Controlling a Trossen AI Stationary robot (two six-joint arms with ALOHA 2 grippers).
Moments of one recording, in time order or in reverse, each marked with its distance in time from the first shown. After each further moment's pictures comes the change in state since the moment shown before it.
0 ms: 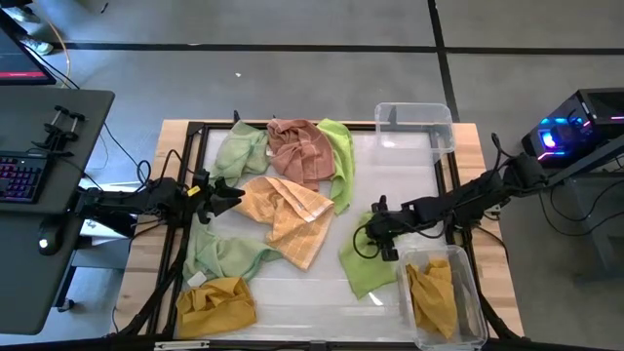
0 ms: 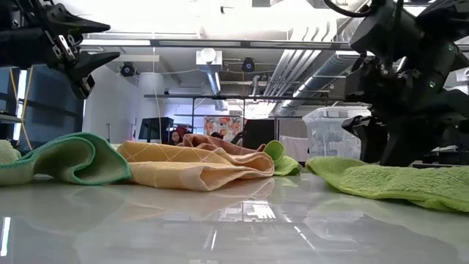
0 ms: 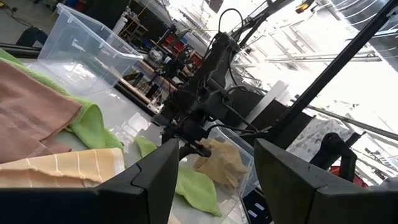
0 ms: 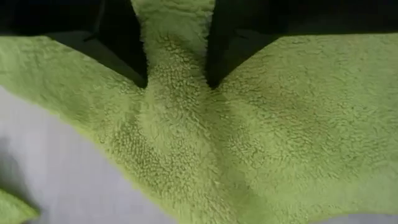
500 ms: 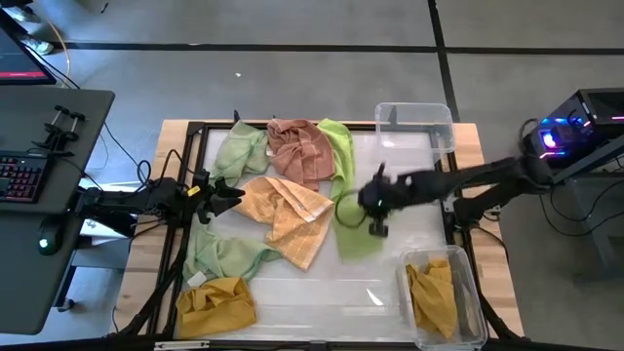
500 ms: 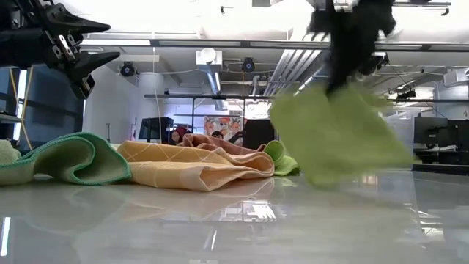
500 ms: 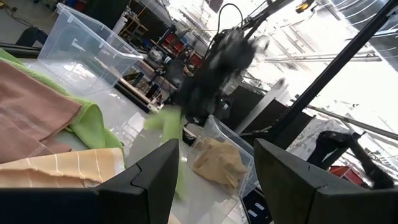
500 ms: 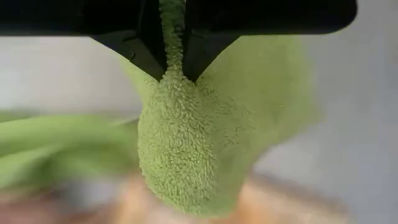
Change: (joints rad) left arm 0.000 0.000 0.000 -0.001 0.001 0.000; right arm -0.152 -0.106 0.541 -0.650 0.132 0.061
